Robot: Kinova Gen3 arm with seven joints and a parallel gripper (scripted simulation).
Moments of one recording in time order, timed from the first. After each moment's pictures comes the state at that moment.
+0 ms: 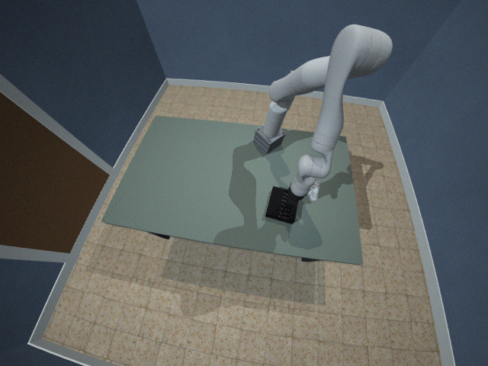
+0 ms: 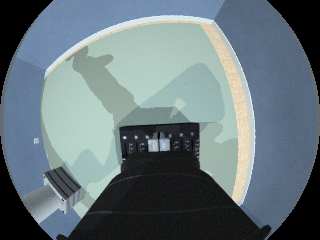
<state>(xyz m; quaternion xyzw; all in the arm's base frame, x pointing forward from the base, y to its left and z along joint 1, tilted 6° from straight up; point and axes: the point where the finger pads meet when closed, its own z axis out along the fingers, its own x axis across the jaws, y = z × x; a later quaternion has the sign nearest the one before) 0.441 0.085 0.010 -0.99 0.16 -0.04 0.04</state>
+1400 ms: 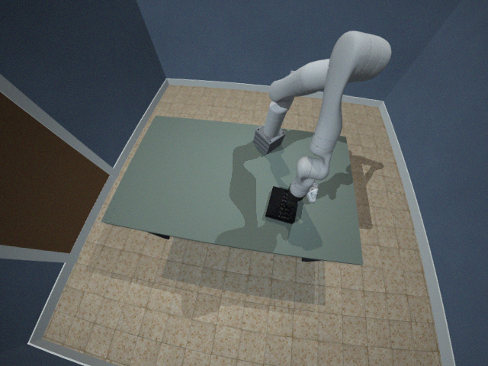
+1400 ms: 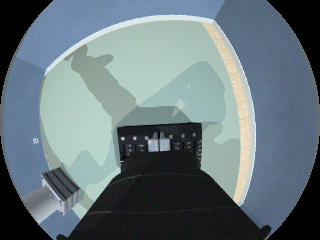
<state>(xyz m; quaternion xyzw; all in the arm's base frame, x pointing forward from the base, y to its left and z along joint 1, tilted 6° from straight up) 0.442 0.085 -0.001 -0.99 0.16 -0.04 0.04</state>
